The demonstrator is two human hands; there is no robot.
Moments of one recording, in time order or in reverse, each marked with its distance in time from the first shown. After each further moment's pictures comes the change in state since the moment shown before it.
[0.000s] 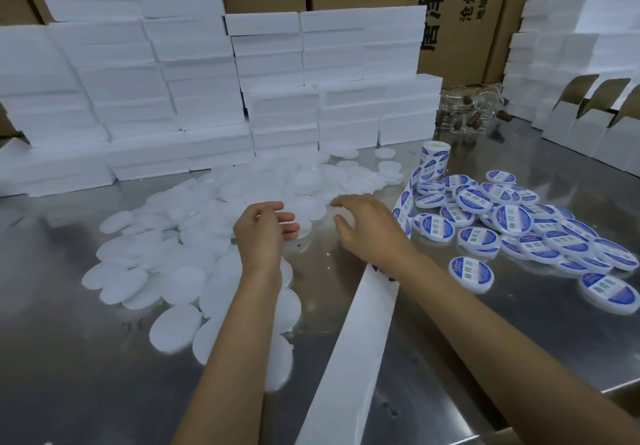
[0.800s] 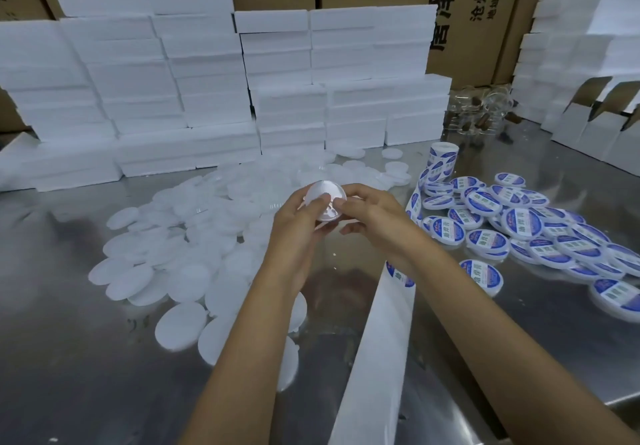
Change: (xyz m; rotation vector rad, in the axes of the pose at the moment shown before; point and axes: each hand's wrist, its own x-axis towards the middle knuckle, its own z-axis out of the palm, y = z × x) left_hand -0.017 0.005 0.017 -0.106 -0.420 -0.031; right_hand 0.002 -0.018 -0.019 0.990 -0.137 0.282
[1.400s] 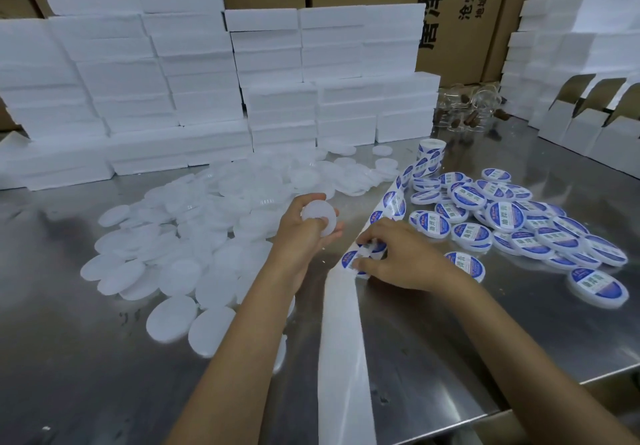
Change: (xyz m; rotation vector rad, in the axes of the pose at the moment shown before) left_hand -0.008 -0.012 0.011 0.112 -0.007 -0.083; right_hand -0.047 0.022 -0.040 -1.049 -0.027 -0.009
